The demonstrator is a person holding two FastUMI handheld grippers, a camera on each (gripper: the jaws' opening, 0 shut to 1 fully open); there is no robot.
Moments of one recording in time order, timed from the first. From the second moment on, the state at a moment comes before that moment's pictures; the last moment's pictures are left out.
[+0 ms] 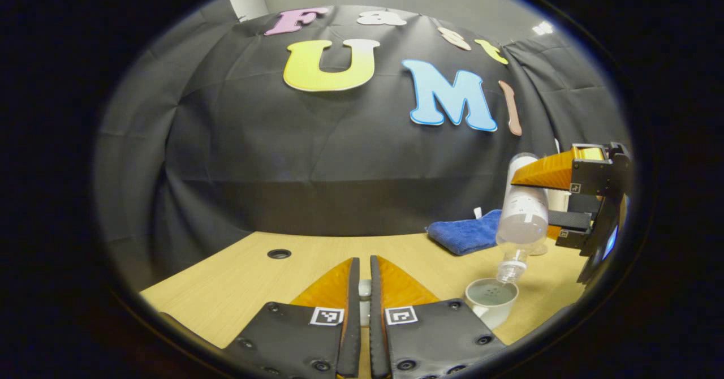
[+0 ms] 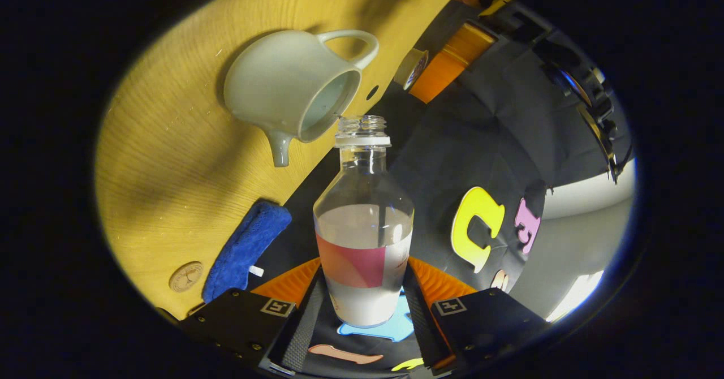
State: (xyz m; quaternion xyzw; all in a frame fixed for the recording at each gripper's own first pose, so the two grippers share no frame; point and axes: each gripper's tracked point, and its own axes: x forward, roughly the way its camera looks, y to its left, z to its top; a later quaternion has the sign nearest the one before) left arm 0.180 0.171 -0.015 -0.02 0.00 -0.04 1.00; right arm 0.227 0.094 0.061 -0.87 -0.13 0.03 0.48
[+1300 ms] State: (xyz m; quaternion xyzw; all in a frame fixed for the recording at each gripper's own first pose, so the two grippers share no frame) left arm 0.181 0.168 -0.017 0.00 0.00 -0.02 1.00; right arm 0.227 -0.015 0.020 -0.33 0.07 0.03 0.94
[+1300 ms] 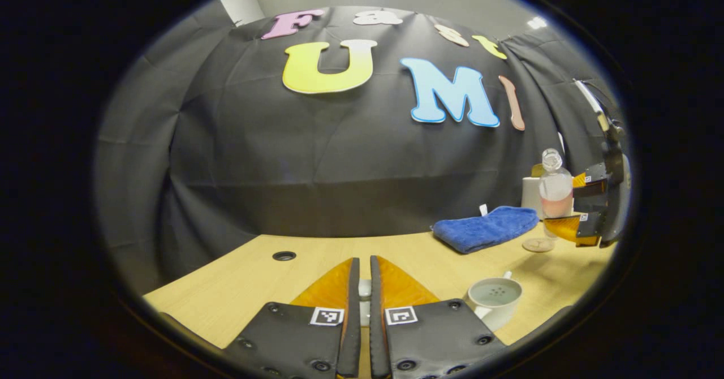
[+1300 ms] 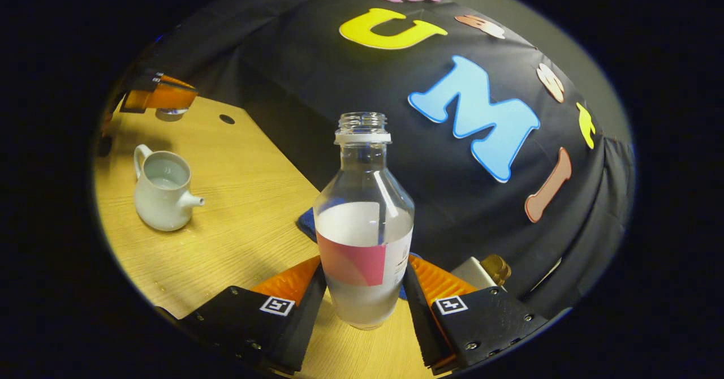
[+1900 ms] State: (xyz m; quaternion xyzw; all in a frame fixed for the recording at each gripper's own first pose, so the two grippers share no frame) left arm 0.182 0.167 -0.016 0.00 0.00 -0.02 1.00; right arm 0.270 -0.067 0.005 -0.06 0.11 -0.02 0.99
